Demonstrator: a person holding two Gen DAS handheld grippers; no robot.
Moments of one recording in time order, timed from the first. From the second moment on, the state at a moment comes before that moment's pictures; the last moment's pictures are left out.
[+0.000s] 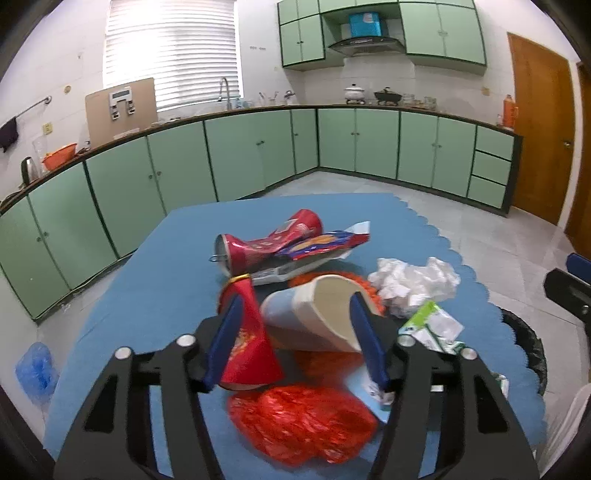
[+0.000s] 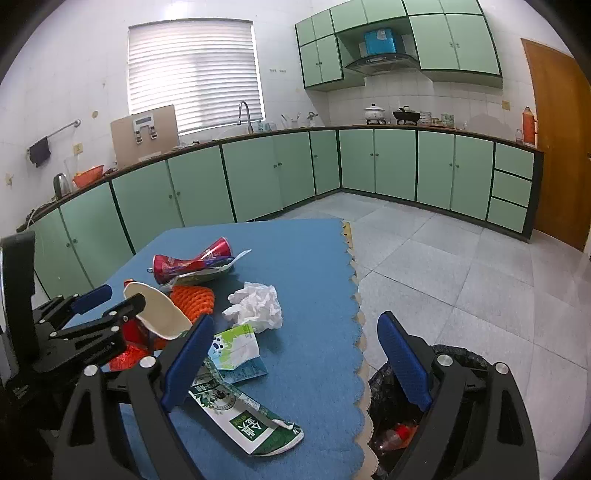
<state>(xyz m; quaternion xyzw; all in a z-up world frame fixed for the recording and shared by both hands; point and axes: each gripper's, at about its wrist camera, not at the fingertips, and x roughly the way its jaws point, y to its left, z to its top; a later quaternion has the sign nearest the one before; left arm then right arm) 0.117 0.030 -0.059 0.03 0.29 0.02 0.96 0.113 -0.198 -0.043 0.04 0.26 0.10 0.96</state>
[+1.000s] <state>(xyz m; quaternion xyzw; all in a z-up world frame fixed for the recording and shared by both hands) 0.134 0.034 -0.080 0.07 0.30 0.02 0.95 0.118 -0.179 -0.074 0.02 0.32 0.16 0.94</state>
